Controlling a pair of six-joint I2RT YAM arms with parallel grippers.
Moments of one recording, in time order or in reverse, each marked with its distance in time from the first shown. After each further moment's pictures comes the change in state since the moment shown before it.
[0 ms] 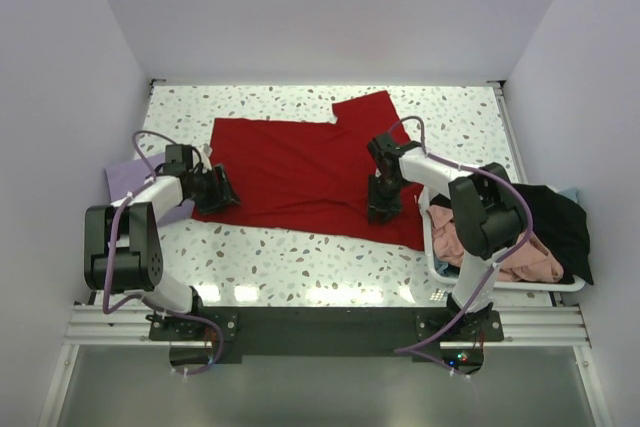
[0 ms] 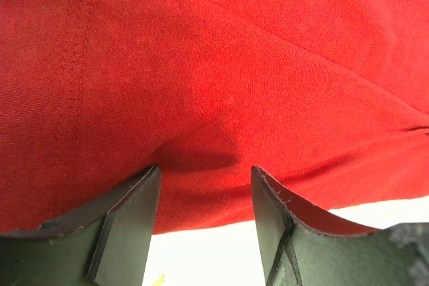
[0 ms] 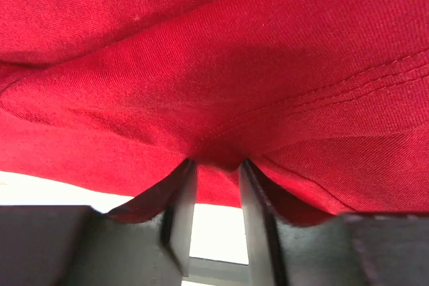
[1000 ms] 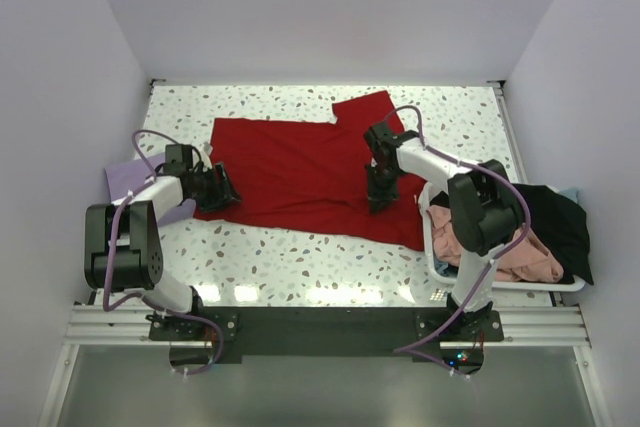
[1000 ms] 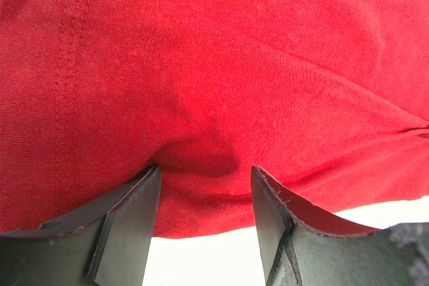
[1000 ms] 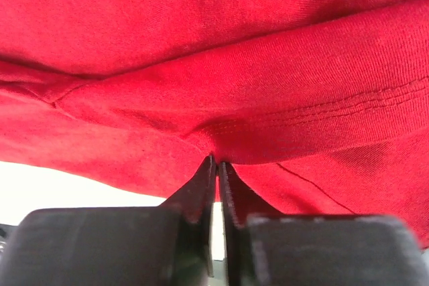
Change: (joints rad) left arm 0.001 0.012 -0.004 0.038 0.016 0.000; right arm 0.000 0.032 0.121 -0.055 0.009 -0.045
